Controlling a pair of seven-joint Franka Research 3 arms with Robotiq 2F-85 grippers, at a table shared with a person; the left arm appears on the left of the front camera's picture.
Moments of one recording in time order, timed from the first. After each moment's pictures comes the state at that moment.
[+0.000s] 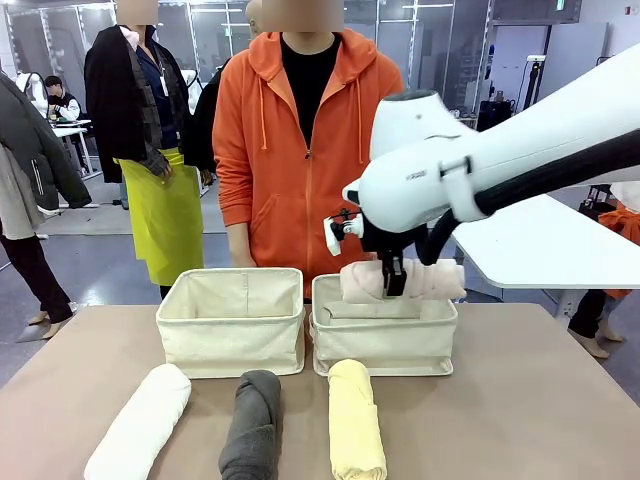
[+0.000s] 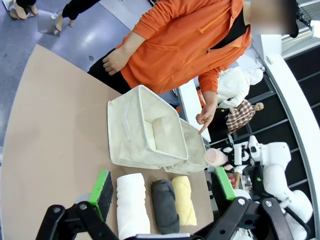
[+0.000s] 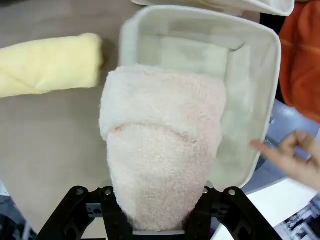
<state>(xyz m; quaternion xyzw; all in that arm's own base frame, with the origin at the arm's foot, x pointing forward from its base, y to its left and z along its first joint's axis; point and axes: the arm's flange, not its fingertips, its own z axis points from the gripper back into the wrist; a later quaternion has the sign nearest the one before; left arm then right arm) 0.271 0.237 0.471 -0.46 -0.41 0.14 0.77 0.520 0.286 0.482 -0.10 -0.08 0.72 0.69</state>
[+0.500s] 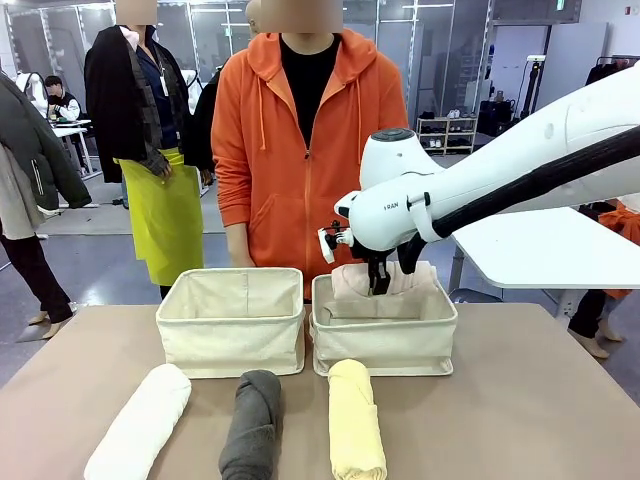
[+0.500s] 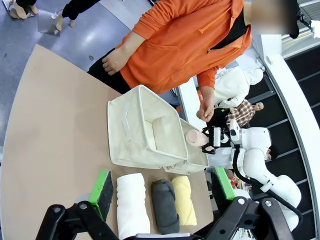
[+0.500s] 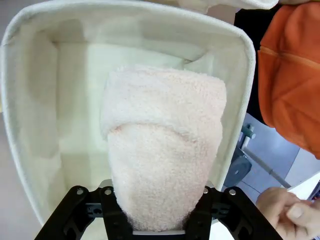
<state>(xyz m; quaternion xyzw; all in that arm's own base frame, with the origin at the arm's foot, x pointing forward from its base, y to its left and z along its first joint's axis) 0.271 0.237 0.471 -0.46 -0.41 0.14 0.77 0.611 0.296 0.429 -0.11 -0.11 0.73 0.66</state>
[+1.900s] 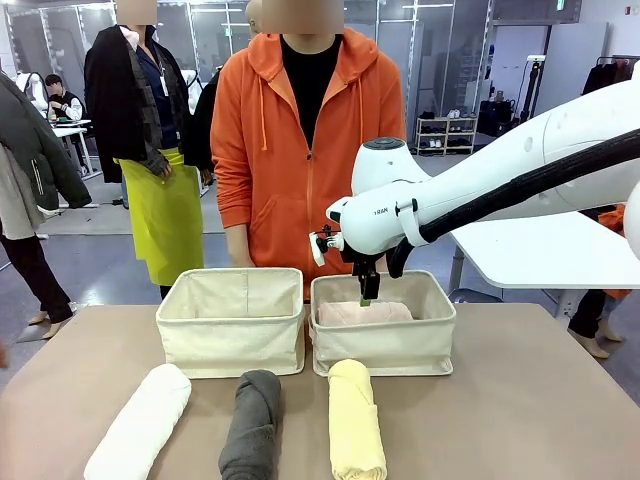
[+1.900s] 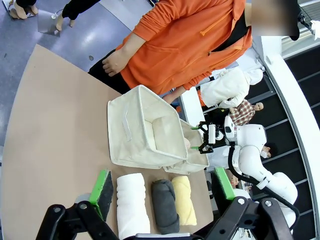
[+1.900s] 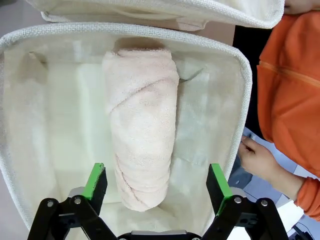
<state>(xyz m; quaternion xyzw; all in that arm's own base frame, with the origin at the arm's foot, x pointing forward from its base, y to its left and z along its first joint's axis) 0.271 0.237 0.471 -0.46 -0.41 0.14 0.77 0.623 0.310 0.414 -0.09 -0.12 0.74 0.66</state>
